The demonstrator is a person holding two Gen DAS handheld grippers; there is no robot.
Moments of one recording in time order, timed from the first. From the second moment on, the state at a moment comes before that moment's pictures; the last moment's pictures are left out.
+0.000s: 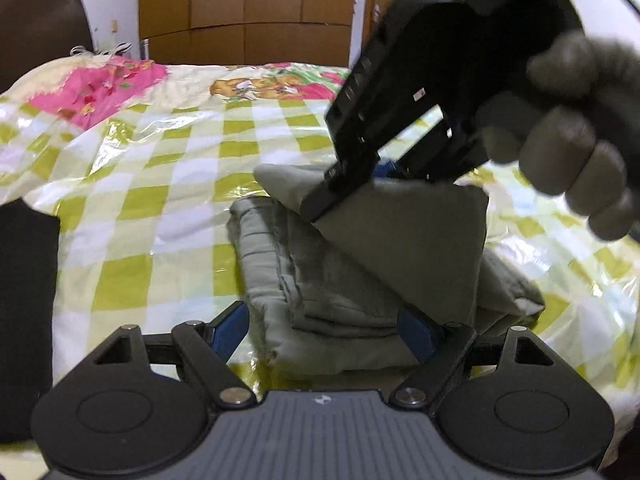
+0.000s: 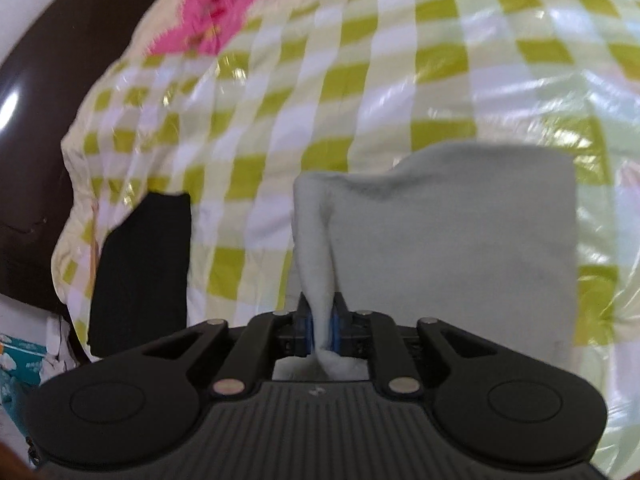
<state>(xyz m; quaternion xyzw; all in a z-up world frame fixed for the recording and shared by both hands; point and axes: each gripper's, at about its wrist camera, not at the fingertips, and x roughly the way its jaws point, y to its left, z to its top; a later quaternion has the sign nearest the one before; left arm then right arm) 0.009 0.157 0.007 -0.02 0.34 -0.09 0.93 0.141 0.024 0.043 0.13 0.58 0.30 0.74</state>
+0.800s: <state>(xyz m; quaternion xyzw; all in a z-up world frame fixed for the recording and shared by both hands) 0.003 0.160 0.018 -0.10 0.36 -0.08 0.93 0.168 0.050 0.068 -0.03 0.53 0.38 0.76</state>
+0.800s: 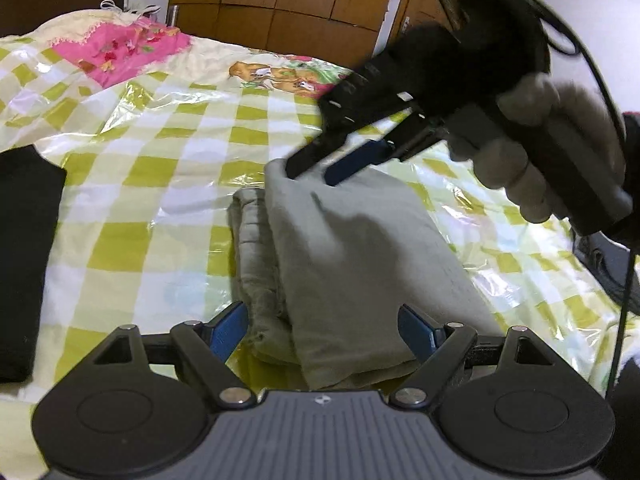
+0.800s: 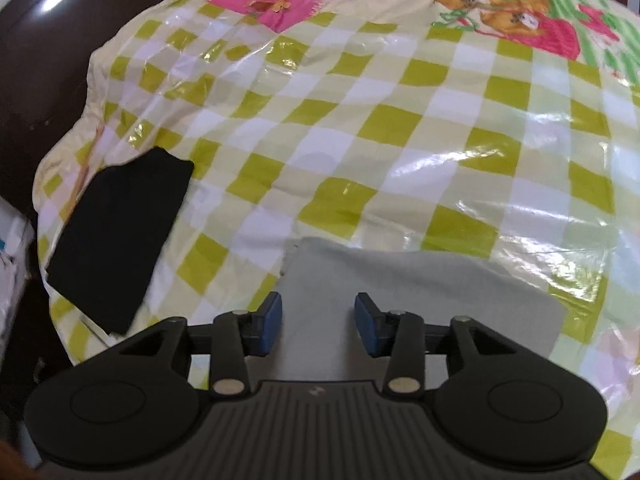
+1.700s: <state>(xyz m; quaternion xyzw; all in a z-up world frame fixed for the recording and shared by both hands) 0.016 0.147 0.042 -0.11 0.33 -0.09 0.93 0.151 0.010 0.104 0.03 0.50 0.36 0.79</state>
